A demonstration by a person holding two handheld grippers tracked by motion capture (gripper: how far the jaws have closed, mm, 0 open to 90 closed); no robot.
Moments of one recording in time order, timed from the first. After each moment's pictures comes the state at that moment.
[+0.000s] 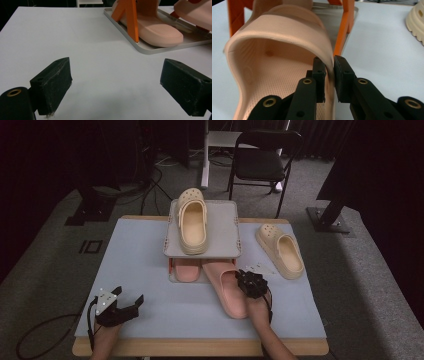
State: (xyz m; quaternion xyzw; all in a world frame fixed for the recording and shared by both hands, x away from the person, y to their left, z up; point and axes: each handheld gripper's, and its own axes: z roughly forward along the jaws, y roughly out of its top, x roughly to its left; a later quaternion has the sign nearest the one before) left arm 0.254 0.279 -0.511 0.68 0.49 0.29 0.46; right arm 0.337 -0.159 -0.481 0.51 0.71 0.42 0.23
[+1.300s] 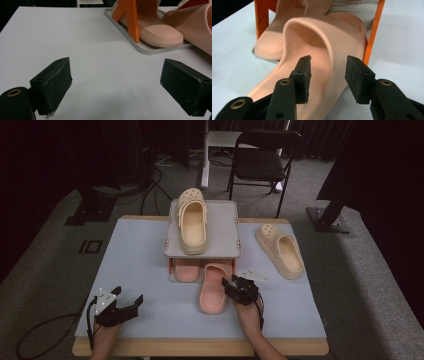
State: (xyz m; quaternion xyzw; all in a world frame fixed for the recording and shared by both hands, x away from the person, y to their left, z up) left arm 0.254 0.280 -0.511 0.68 0.49 0.29 0.46; right arm 0.318 -0.135 -0.485 0.51 0.71 0.45 0.19
